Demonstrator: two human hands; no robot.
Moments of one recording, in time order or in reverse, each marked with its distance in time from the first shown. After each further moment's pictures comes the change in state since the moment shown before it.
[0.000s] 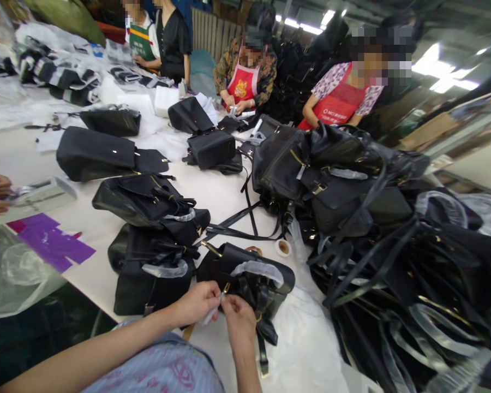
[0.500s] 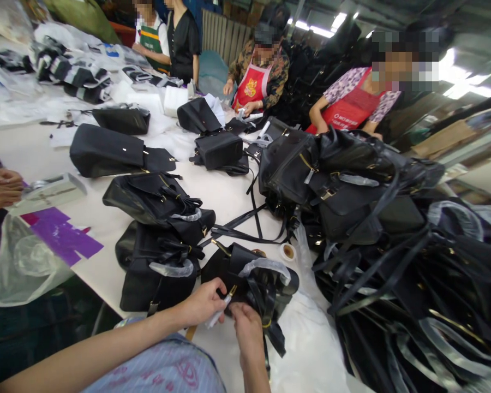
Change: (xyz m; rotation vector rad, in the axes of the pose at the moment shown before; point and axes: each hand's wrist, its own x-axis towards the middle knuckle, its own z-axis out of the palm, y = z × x) left_hand -0.001 0.003 0.003 -0.100 0.019 -0.002; right_hand -0.007 0.006 -0.003 0.142 0.017 0.129
